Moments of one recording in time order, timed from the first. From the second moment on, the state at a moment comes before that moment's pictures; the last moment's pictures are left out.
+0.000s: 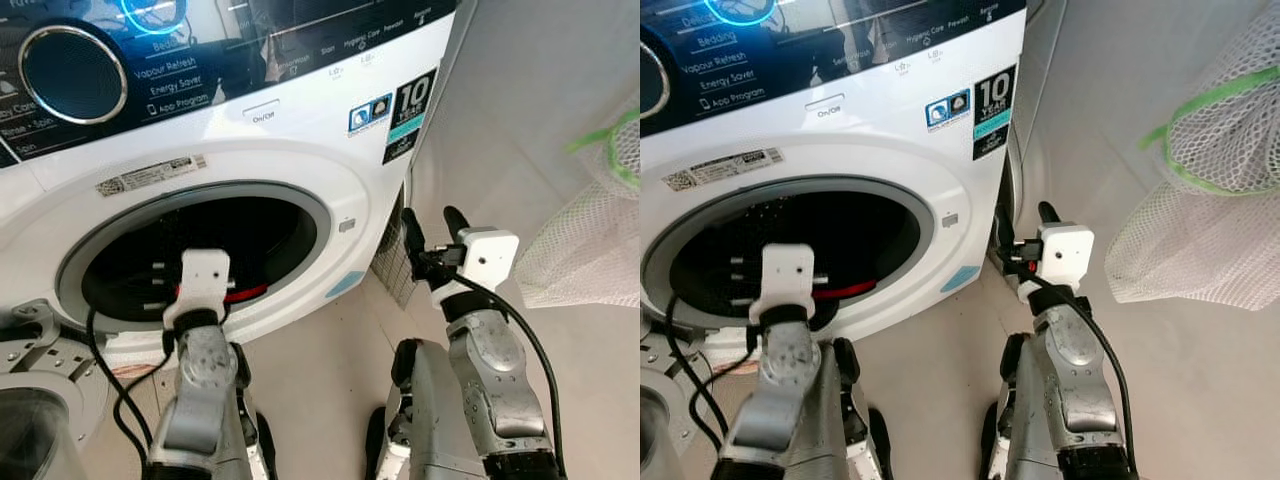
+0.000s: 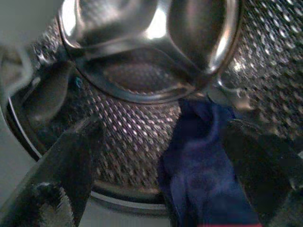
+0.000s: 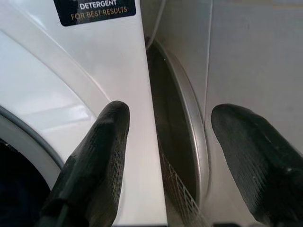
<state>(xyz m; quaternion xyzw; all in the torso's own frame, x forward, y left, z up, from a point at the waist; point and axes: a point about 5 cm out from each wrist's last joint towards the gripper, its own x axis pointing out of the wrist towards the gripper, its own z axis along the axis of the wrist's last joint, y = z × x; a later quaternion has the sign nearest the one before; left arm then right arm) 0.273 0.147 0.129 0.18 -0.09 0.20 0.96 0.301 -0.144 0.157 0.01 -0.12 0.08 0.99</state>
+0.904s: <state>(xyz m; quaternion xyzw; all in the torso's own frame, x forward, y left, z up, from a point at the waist) 0.268 0.147 0.147 0.17 -0.15 0.20 0.95 0.299 -0.150 0.153 0.01 -0.12 0.08 0.99</state>
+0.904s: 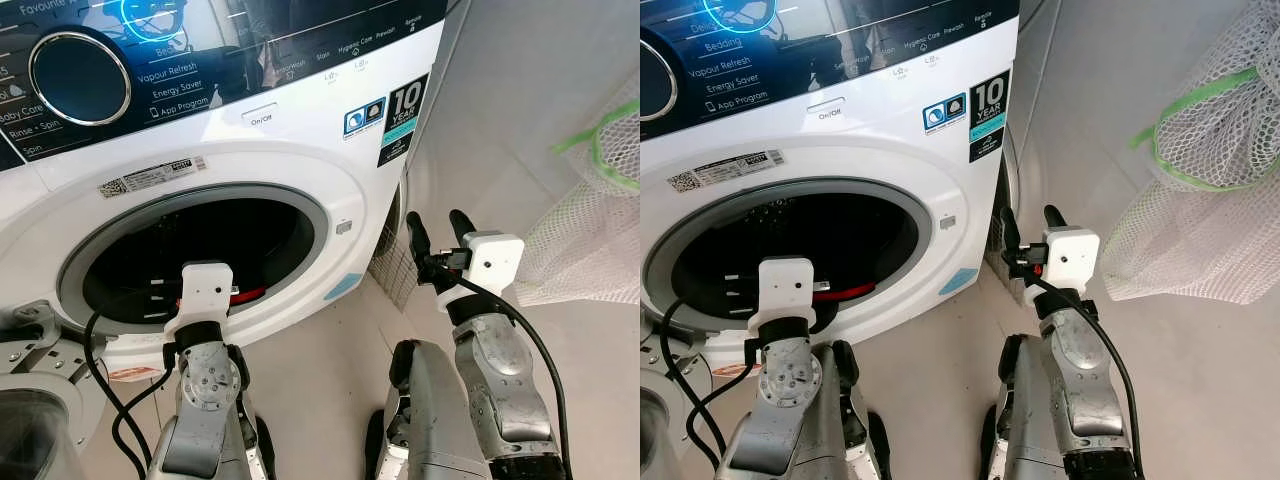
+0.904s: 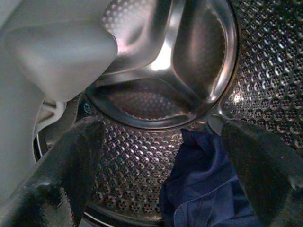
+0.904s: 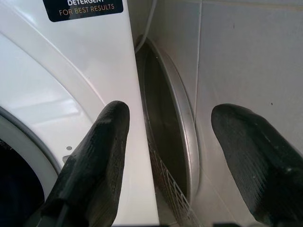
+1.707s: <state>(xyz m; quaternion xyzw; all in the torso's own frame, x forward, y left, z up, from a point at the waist) 0.276 0.218 0.113 0.14 0.00 0.24 0.96 0.282 -0.200 0.103 -0.05 -0.01 0.01 1.00</state>
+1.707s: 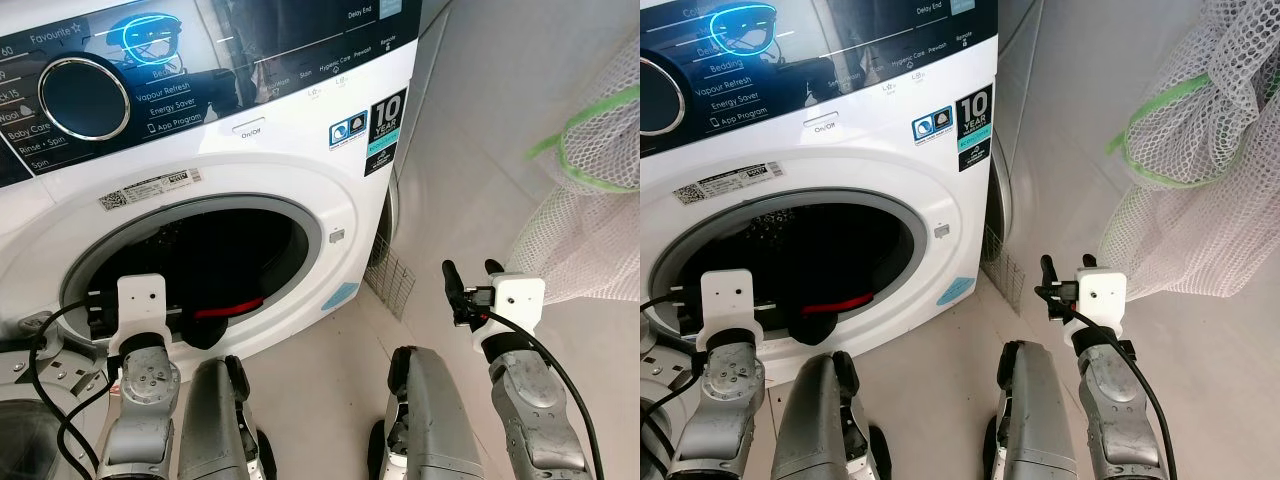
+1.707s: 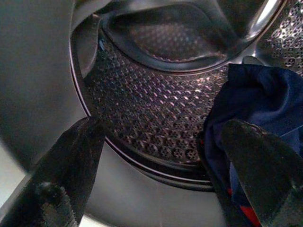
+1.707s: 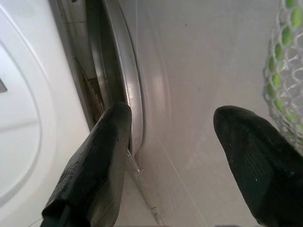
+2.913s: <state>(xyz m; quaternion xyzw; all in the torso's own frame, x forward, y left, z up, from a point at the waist) 0.274 0.213 0.100 0.14 0.03 0.22 0.96 0.281 -0.199 0.100 -0.05 -0.01 0.01 1.00</state>
